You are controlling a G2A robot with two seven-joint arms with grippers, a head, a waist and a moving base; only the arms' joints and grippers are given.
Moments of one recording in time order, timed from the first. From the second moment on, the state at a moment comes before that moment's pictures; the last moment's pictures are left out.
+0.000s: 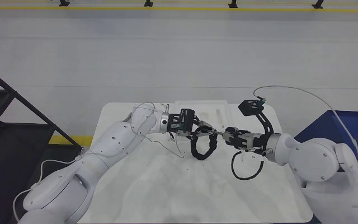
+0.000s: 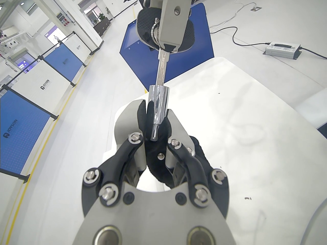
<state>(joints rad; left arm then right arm) 0.52 -1.25 -0.53 -0.99 1.72 -0.84 0.85 -1.16 -0.93 1.34 -2.17 -0.38 0.35 1.20</state>
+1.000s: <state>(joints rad) 0.54 -1.25 -0.56 -1.02 1.71 -0.88 0.84 -1.09 -0.93 1.28 -2.12 -0.38 0.36 1.20</state>
